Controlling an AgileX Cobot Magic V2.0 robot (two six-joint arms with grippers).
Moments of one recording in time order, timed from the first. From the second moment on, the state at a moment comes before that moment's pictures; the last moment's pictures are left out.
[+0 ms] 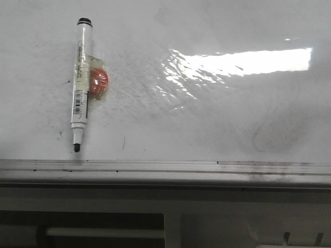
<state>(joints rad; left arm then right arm) -0.29 0.74 -0.47 -1.04 0.56 0.74 0.15 0.48 -0.61 0.14 0.68 -0.12</state>
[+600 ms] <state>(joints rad) -0.72 1.11 -0.51 -1.23 0.13 0.79 0.17 0.48 -0.61 0.15 0.68 -0.12</state>
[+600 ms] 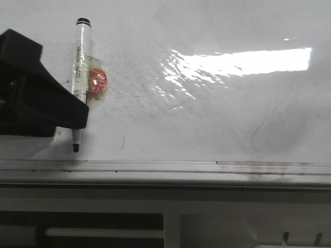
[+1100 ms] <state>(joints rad) -0.74 1.17 -0.55 -1.25 0.31 0.89 0.25 0.48 -0.61 0.34 0.65 -0.36</state>
